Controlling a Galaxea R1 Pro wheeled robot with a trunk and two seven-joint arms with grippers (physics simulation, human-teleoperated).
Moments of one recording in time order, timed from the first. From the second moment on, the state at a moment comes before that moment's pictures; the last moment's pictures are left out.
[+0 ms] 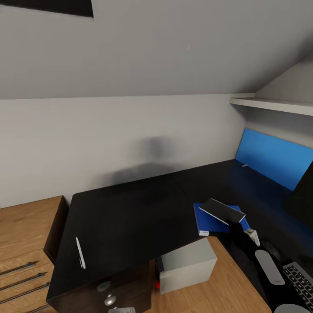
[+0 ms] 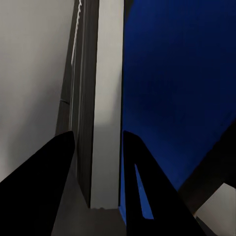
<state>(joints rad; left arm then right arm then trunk) -0.05 0.19 -0.89 -1.22 0.77 0.09 0.71 -0.45 -0.14 -0.28 -0.89 -1.15 0.30 0.08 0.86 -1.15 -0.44</state>
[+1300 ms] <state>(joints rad) -0.05 0.19 -0.89 -1.22 0.77 0.09 0.71 -0.45 -0.13 -0.28 -0.88 -1.15 0.30 0.08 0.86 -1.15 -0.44</state>
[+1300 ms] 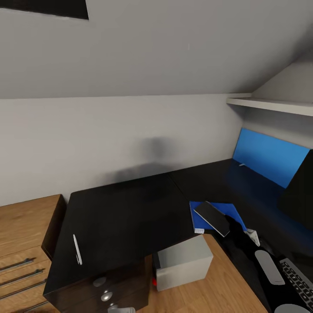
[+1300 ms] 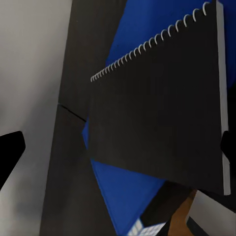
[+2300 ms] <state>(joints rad) -0.05 0.18 -0.89 -1.20 0.77 0.09 0.71 -0.45 -0.08 -0.26 -0.94 -1.10 0.28 0.08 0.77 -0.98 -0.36</state>
